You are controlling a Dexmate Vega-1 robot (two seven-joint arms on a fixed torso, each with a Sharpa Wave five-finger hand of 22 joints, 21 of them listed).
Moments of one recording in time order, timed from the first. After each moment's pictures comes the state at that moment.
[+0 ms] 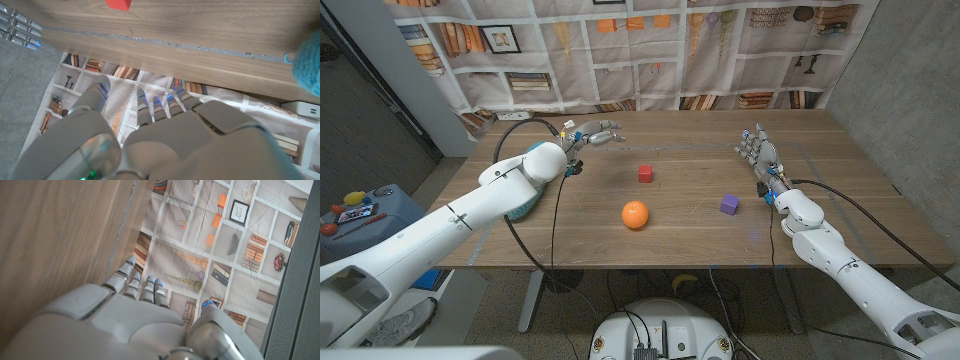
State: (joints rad) left arm 0.69 0.88 0.60 -1.95 0.01 0.41 0.03; left_hand 0.42 -0.01 0.67 -0.20 0.19 0.28 -0.10 0.22 0.18 0.03 -0.10 0.20 0.17 -0.03 -0.01 0.18 0.17 0.04 -0.03 0.18 0.16; right arm -0.90 -0.54 -0.35 -1.28 0.60 0.40 0.01; right_hand 0.15 0.09 0.20 0.11 0.26 0.11 0.00 0.18 0.17 0.12 -0.01 0.19 0.19 0.03 0.02 0.19 0.32 0.30 0.02 0.18 0.16
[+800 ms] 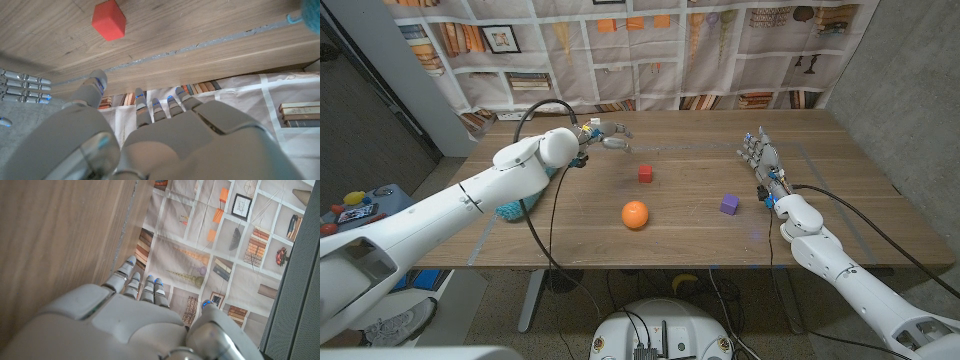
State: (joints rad) left arm 0.52 0.89 0.76 -1.98 0.31 0.51 -0.25; left_hand 0.48 -0.06 0.67 -0.19 0.19 0.30 -0.12 0.22 0.17 0.01 -0.11 0.19 0.17 -0.06 -0.01 0.17 0.17 0.01 -0.02 0.17 0.16; right arm -0.92 -0.52 -0.35 -1.28 0.60 0.43 -0.01; right_hand 0.15 0.09 0.20 0.11 0.26 0.12 0.00 0.18 0.17 0.12 -0.01 0.19 0.19 0.03 0.02 0.19 0.31 0.30 0.02 0.18 0.16
